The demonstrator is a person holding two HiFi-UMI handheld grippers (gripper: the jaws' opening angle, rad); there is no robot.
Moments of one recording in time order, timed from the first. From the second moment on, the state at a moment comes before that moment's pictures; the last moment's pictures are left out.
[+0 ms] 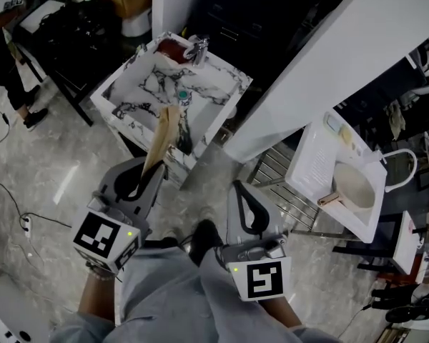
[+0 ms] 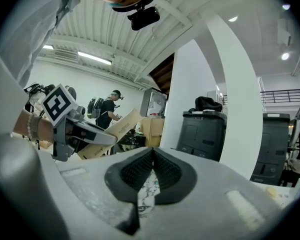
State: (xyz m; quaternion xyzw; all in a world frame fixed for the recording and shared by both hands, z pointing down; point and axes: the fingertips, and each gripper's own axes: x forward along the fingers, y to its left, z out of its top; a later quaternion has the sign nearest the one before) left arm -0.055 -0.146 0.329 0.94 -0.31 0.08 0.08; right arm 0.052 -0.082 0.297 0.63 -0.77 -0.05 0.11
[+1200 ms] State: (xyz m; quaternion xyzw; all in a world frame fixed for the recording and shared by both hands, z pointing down) left arm 0.008 -0.217 0.482 0.86 -0.38 0.34 0.02; right arm 0.134 -0.169 0.314 0.53 -0.84 -0.02 0.11
